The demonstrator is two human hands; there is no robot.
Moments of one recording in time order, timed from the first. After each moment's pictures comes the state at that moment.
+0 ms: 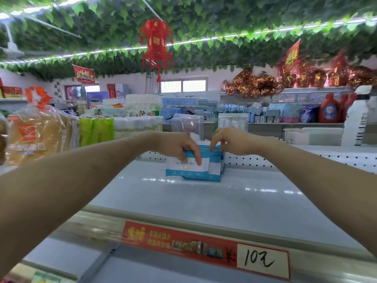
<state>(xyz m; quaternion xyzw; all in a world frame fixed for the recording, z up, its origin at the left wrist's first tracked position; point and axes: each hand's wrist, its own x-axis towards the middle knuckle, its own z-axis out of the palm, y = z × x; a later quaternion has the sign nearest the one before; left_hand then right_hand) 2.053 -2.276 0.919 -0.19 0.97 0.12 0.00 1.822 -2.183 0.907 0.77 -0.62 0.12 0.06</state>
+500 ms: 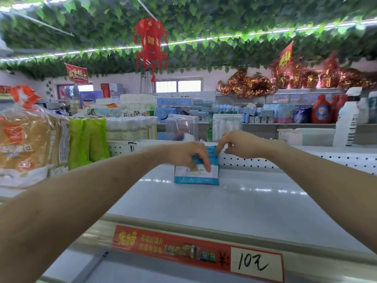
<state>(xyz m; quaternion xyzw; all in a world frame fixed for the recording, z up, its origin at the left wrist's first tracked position) 2.011 -2.276 0.887 -0.18 0.98 0.12 -0.03 1.792 -2.174 0.901 0.74 -0.65 0.12 0.07</state>
